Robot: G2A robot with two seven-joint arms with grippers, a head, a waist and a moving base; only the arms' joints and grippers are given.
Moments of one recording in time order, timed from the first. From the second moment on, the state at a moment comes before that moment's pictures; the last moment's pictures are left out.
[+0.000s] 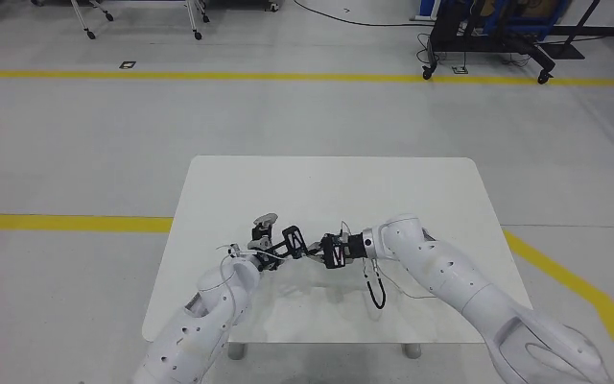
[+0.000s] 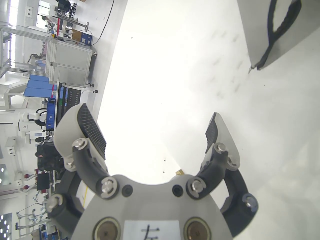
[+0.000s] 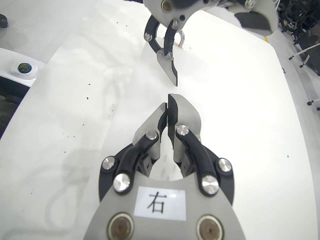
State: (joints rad) left arm 1.34 -1.20 -0.99 -1.66 2.06 -0.38 -0.43; right arm -0.84 -1.19 0.62 -0.97 -1.82 -0.84 -0.64
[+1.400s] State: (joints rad) left arm 1.42 -1.19 -1.30 -1.53 1.08 -0.65 0.07; right arm -0.91 -1.17 0.73 -0.92 -1.55 -0.88 -0.94
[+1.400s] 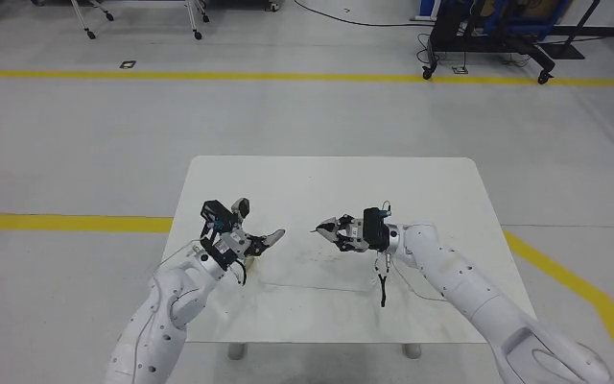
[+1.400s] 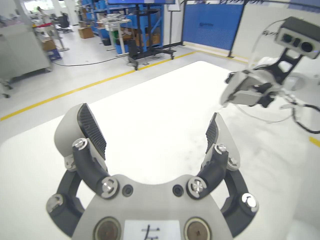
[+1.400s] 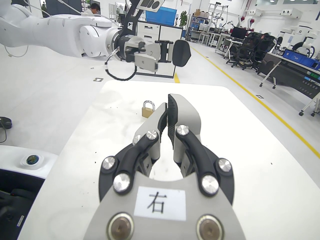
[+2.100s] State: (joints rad) left arm 1.13 -1.17 -0.99 -1.21 0.20 -1.01 -0.21; right arm -0.95 -1.19 0.68 -1.01 -1.08 -1.01 -0.81
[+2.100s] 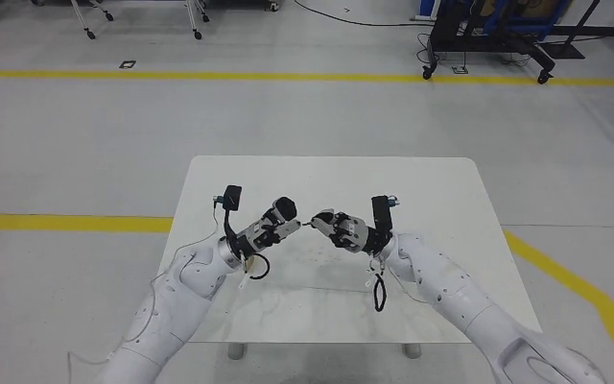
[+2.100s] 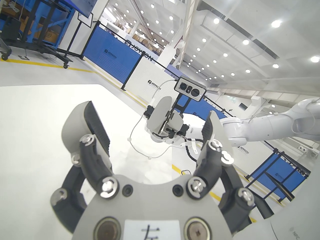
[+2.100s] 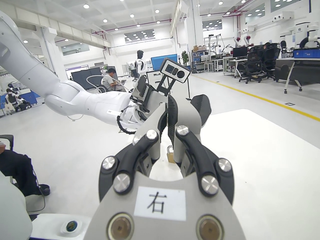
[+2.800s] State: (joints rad) left arm 1.08 -1.12 -0.83 -1.22 0.37 -1.01 0.03; right arm -0.90 -1.19 0.58 -0.97 -0.97 -1.01 -0.81
